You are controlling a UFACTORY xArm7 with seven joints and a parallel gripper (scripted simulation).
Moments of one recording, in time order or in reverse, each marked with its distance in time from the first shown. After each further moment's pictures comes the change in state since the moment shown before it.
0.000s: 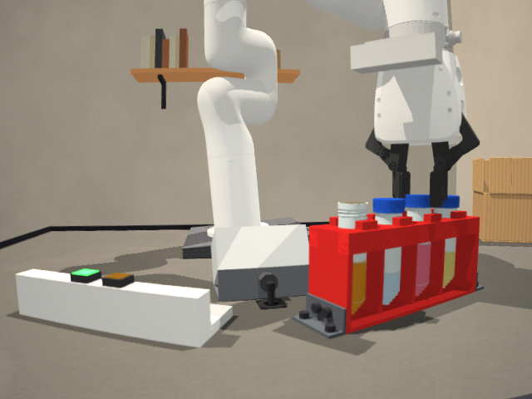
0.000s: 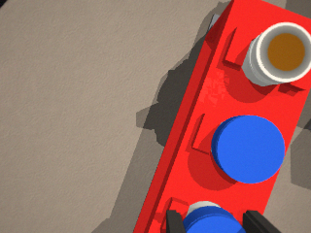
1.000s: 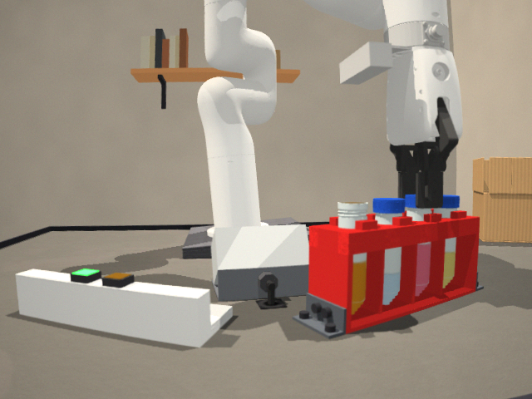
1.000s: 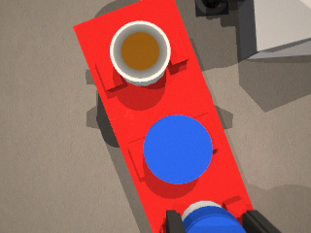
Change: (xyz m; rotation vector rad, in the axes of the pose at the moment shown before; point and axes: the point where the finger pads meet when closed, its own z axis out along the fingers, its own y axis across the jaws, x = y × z) arm 0.000 0.000 0.000 0.000 -0.004 0.721
